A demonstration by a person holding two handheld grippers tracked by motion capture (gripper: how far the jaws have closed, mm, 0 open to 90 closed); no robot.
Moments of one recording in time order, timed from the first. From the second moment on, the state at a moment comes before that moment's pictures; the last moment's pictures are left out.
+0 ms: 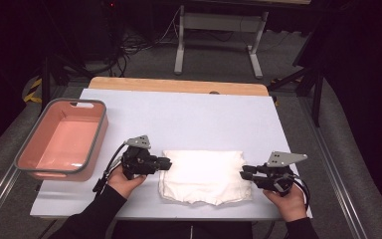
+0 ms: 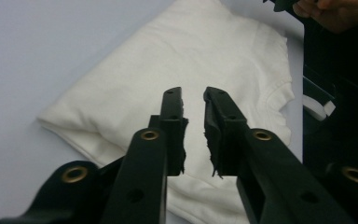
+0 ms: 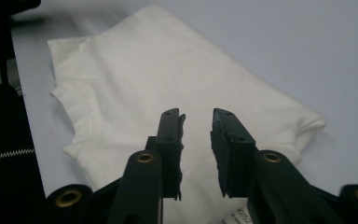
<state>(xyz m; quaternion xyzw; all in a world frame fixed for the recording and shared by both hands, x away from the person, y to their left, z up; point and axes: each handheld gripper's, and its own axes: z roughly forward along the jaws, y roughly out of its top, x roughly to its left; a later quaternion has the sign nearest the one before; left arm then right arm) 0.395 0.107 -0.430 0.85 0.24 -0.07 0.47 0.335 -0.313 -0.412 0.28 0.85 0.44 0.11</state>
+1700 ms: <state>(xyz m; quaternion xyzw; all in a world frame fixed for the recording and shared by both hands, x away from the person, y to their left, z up) 0.451 0.086 -0.433 0.88 0.30 0.07 0.37 0.411 -0.311 -0.427 0.39 0.85 0.32 0.15</state>
